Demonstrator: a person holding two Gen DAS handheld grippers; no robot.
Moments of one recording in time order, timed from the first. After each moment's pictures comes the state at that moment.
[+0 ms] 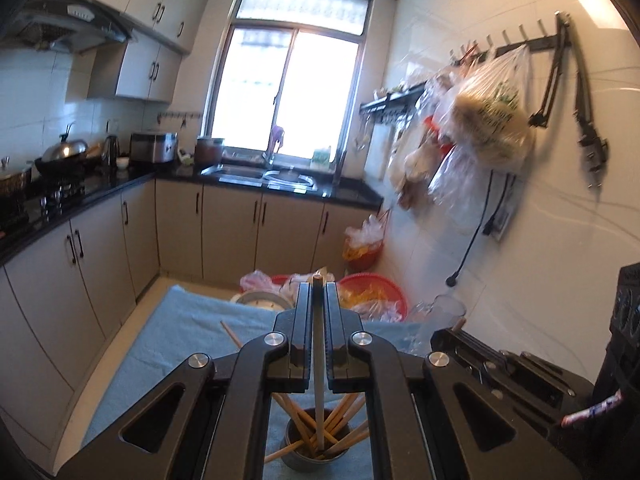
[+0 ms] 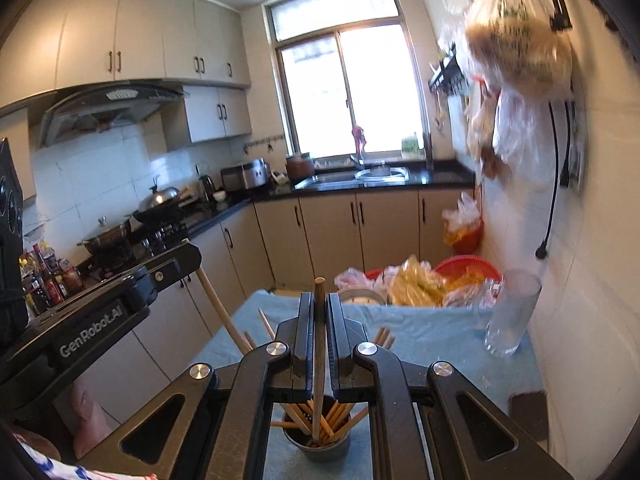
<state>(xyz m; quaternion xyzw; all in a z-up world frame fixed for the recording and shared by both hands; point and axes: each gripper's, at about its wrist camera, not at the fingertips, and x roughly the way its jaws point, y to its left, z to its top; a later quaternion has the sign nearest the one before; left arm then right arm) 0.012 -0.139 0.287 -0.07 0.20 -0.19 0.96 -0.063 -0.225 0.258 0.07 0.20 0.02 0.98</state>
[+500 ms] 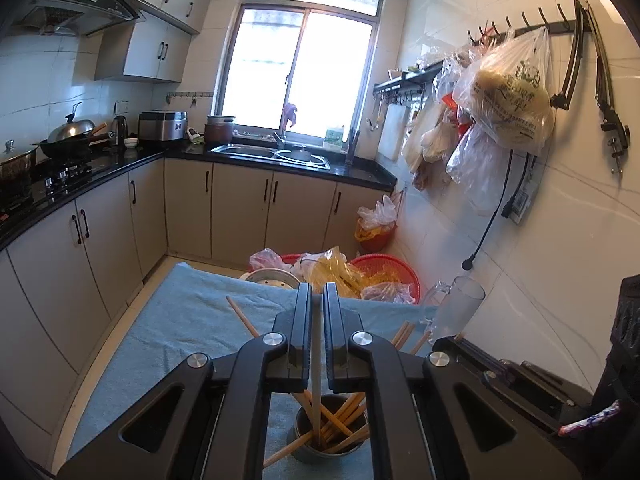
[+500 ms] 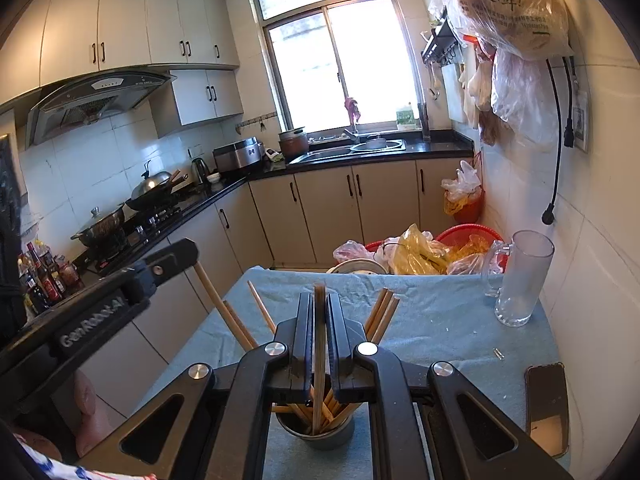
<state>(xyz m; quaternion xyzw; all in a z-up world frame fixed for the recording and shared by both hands) 0.026 -0.138 0.260 -0.07 0.23 -0.17 0.96 -0.044 -0.238 0.224 0.10 0.24 0.02 0.97</state>
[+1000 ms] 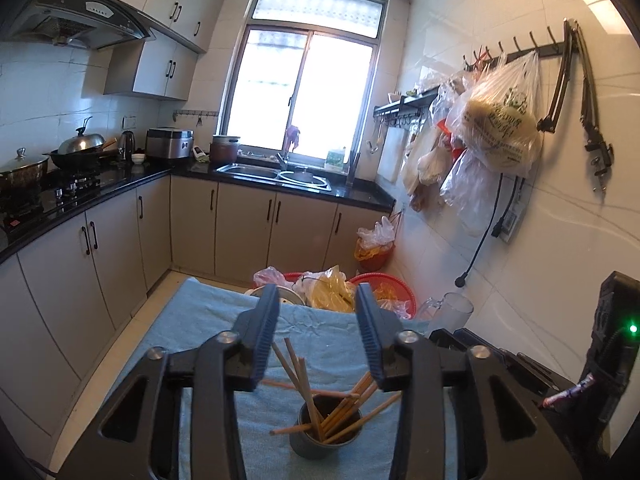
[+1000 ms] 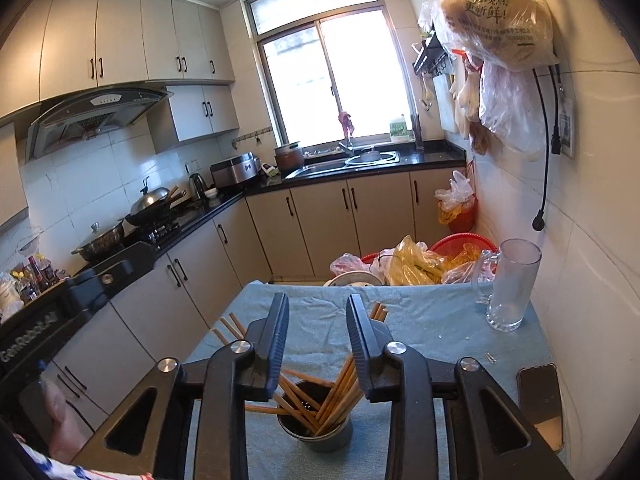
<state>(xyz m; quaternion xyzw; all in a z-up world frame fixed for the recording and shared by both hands) -0.017 -0.114 0.286 -0.08 0.19 -0.17 0.96 -0.067 -0.242 0.242 0.10 0.21 0.01 0.97</state>
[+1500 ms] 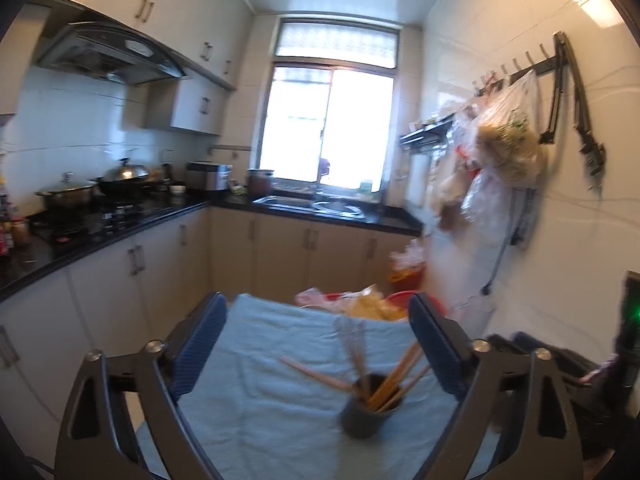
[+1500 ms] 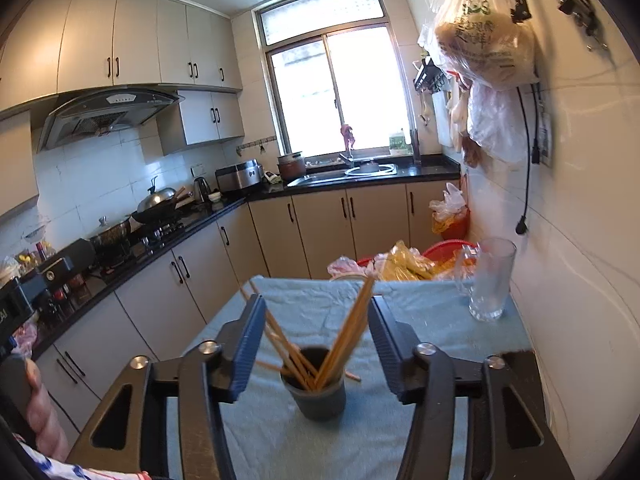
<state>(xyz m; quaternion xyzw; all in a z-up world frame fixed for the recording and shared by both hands) -0.109 -0.060 0.277 -0.06 0.14 -0.09 0.98 -0.144 -0.228 0.232 0.08 0.19 0.00 0.98</state>
